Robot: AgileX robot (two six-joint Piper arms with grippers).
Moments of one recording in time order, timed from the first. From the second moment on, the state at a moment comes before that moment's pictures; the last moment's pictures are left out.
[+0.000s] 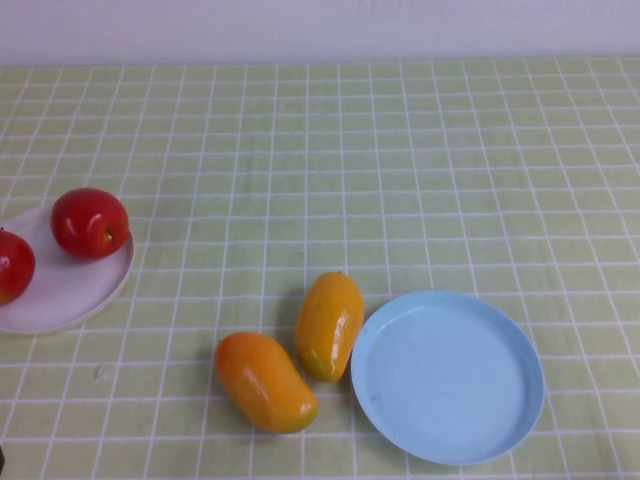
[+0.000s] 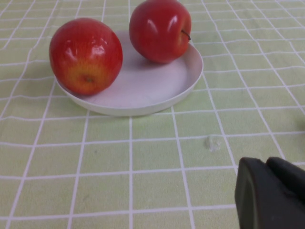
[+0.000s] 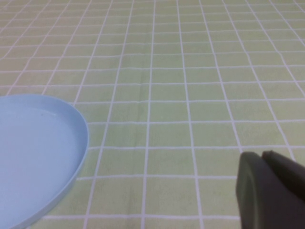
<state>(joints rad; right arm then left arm) 0.01 -0.01 0.03 0.20 0.35 -0.13 -0.10 -0.01 0.02 -0.03 0.37 0.04</state>
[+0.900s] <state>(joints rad) 0.01 -0.01 0.03 0.79 0.03 -0.08 -0.10 -0.01 0.02 -0.03 0.37 0.04</state>
